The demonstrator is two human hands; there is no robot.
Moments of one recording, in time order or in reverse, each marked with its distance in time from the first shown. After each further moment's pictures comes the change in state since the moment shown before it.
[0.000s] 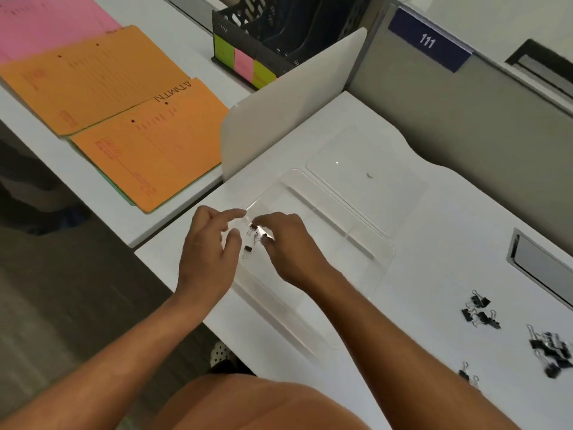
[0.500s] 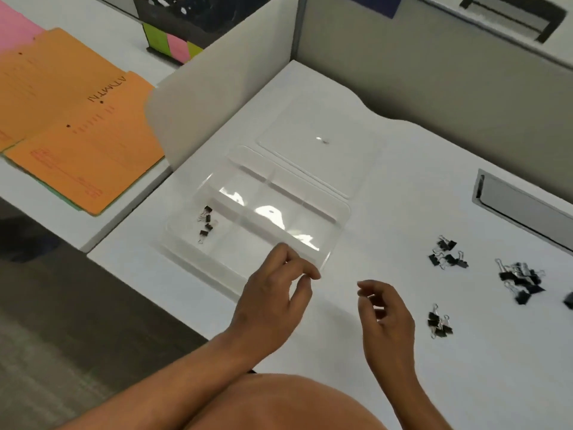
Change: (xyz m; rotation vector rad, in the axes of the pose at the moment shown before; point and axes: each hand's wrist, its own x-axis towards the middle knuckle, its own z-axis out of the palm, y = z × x) left_hand -0.113 0.087 0.092 -0.044 -0.450 0.352; right_hand -0.234 0.128 -0.010 0.553 0.680 0.535
